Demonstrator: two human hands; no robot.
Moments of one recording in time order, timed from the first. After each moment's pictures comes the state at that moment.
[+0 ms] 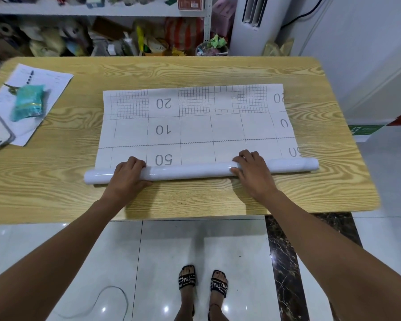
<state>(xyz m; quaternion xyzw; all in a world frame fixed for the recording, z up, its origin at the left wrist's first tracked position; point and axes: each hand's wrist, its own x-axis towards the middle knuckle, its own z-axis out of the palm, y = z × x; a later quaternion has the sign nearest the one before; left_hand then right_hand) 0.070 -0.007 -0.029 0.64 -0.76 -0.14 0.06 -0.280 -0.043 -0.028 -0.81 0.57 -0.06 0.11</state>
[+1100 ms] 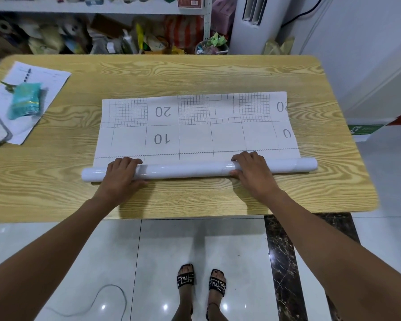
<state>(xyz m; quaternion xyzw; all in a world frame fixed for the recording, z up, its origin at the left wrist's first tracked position) 0.076 -0.004 -0.024 0.64 -0.76 -0.11 0.03 -0.288 -0.044 -0.029 -0.82 0.55 -0.07 0.11</state>
